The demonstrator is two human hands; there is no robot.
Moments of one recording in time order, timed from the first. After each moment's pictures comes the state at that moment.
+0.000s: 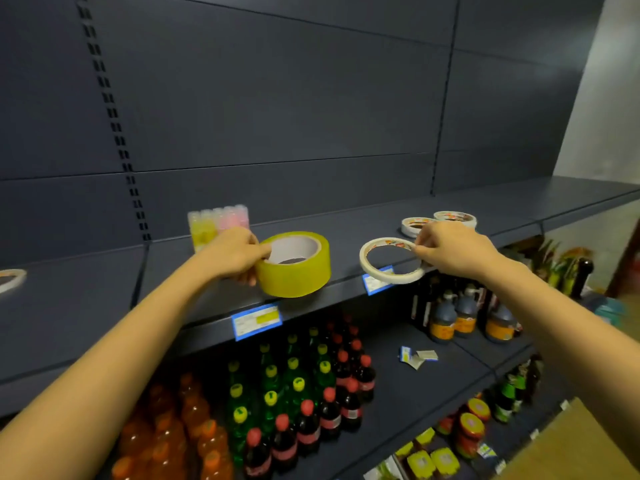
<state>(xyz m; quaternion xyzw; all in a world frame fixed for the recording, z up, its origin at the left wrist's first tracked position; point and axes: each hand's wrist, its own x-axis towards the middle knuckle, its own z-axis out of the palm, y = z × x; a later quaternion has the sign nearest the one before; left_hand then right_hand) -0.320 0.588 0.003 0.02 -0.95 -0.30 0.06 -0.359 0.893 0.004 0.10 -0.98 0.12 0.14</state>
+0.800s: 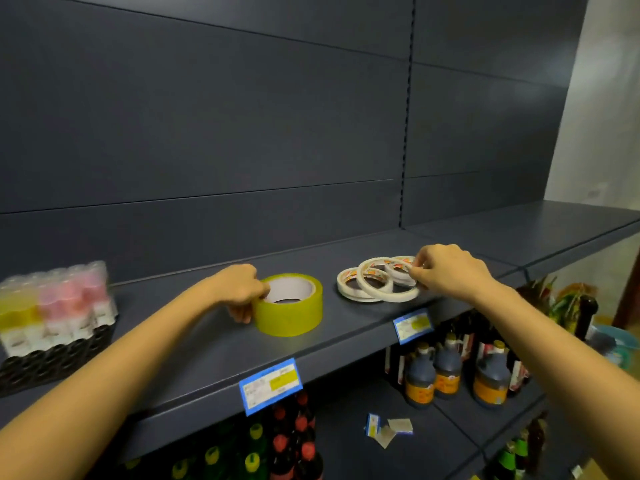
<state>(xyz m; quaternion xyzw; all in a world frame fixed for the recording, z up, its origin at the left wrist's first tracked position) -0.515 0.723 -0.001 0.04 -0.98 -0.20 -0.04 -0.544 1.024 0.002 0.04 -0.98 0.14 0.15</state>
